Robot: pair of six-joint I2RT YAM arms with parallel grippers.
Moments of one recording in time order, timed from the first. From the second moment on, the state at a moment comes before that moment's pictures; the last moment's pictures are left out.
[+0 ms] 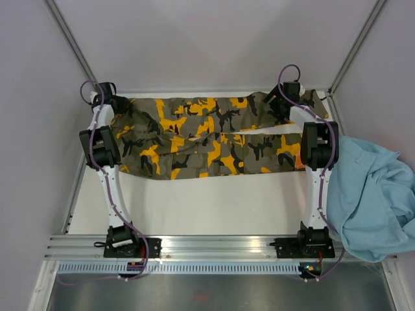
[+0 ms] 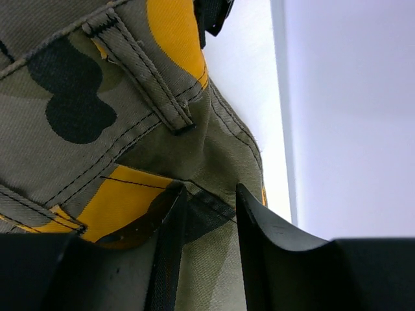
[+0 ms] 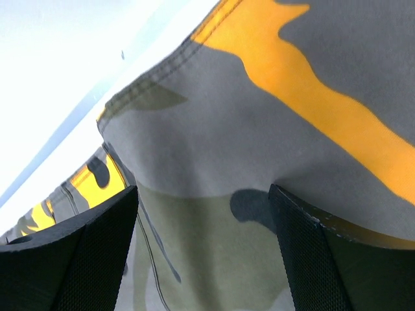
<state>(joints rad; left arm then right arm) 0.25 2.61 2.23 -0.36 0.05 -1.13 0.02 2.39 1.84 -0.10 -0.01 0.75</state>
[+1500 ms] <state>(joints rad) 0.06 1.51 1.39 -0.43 -0.07 -0.36 -0.10 2.51 2.20 -0.59 0.21 -0.05</state>
